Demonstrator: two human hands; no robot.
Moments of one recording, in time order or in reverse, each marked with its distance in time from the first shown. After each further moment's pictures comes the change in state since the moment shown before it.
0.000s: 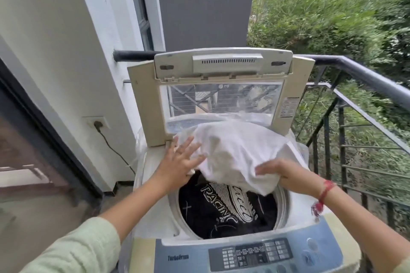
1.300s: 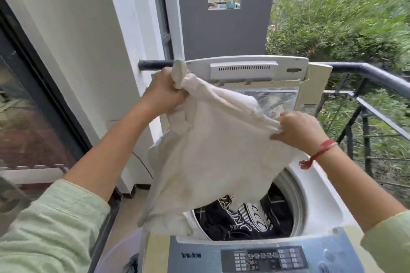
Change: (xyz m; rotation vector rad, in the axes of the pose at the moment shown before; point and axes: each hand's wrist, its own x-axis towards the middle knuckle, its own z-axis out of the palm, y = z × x) left_hand 0.056 -0.069 -0.204 -0.783 0.324 -0.578; right_hand 0.042 -0.061 -0.090 -0.505 0.368 0.217
